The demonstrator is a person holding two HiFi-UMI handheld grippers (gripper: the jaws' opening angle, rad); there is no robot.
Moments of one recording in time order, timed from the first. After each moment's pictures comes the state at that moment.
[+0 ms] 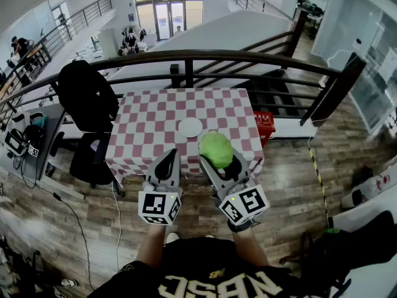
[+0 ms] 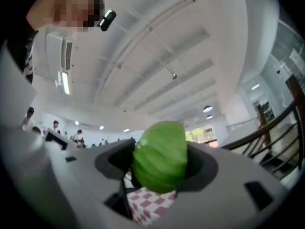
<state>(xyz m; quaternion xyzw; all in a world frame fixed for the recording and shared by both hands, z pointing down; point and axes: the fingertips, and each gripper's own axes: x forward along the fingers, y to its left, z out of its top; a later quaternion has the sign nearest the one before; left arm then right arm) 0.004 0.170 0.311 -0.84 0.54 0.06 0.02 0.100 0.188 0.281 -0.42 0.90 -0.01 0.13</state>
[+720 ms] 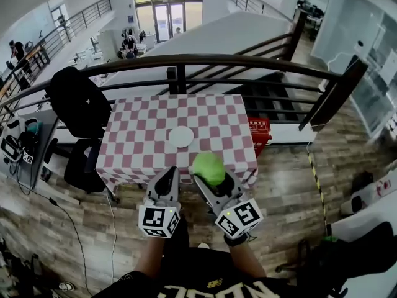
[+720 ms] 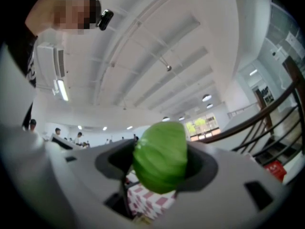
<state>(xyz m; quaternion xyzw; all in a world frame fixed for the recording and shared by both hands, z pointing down) 0.049 0.144 0.364 -0.84 0.55 0.03 -0.02 0.134 0.163 0.331 -0.40 0.91 -0.08 0.12</state>
